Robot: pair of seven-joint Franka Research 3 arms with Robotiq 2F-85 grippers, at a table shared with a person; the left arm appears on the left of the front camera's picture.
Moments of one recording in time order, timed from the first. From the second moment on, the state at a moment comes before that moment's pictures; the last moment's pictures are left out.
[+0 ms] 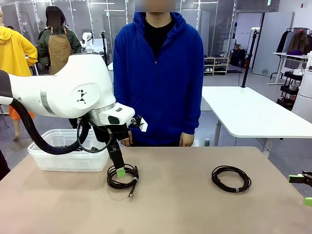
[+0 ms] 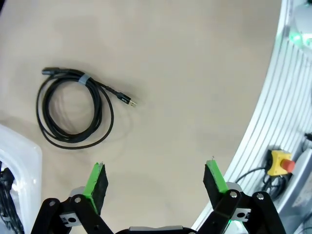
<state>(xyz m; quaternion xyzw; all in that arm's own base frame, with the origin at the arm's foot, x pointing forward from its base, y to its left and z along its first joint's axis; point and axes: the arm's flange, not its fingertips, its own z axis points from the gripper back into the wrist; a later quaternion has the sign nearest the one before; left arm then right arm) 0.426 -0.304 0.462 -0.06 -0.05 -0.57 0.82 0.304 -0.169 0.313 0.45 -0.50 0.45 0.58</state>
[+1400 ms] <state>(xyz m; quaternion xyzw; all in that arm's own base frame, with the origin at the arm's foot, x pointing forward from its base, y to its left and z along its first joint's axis) 0.526 -0.367 0.368 0.04 -0.02 -0.28 0.96 0.303 -0.169 0.313 0.45 -0.50 0.45 0.58</state>
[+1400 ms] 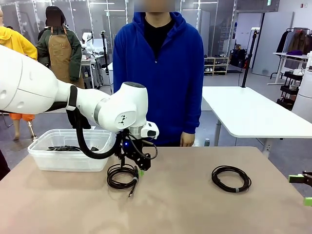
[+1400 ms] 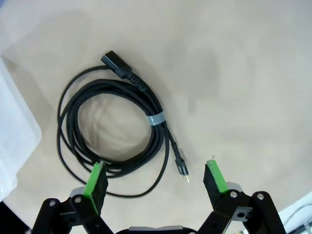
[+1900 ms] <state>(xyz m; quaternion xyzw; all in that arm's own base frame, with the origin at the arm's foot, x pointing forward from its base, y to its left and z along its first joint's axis) 0.544 -0.364 0.342 -0.02 -0.02 -0.24 0.97 0.303 -0.169 0.313 0.45 -0.50 0.45 0.58</state>
